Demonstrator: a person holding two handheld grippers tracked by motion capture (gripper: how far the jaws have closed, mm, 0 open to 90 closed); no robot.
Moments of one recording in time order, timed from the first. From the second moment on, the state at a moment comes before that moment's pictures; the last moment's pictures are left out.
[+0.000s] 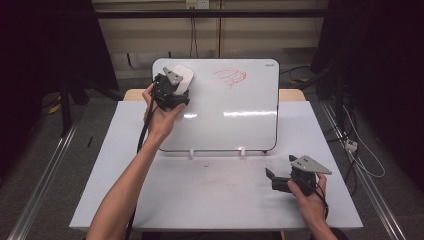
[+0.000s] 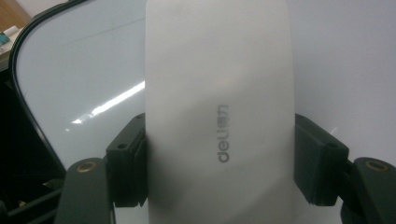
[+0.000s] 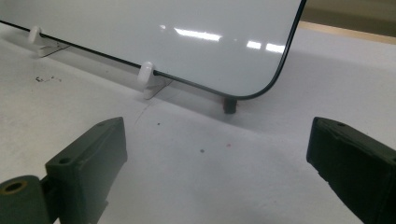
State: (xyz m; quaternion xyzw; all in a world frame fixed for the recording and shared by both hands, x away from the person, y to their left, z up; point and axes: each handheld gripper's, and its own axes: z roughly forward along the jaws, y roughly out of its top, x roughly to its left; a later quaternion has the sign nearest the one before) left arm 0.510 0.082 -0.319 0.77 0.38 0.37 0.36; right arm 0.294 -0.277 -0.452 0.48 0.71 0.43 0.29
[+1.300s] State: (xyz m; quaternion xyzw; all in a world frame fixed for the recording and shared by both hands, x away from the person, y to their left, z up) left arm 0.485 -0.009 -0.343 0.83 0.25 0.39 0.32; right arm 0.293 -0.279 -0.452 0.48 0.71 0.43 0.29
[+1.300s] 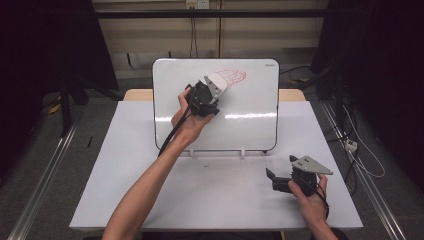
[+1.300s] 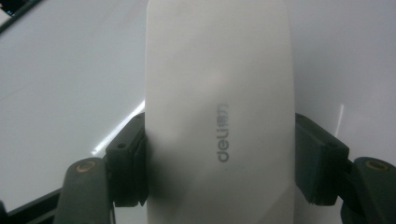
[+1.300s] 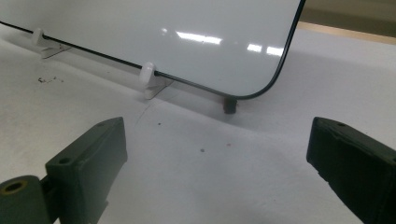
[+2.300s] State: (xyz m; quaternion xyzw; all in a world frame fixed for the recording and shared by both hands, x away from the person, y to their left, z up) left arm 0.510 0.006 -0.313 0.83 0.23 0.38 0.33; right arm 0.291 -0.281 -0.453 0.48 0.70 0.43 0.29
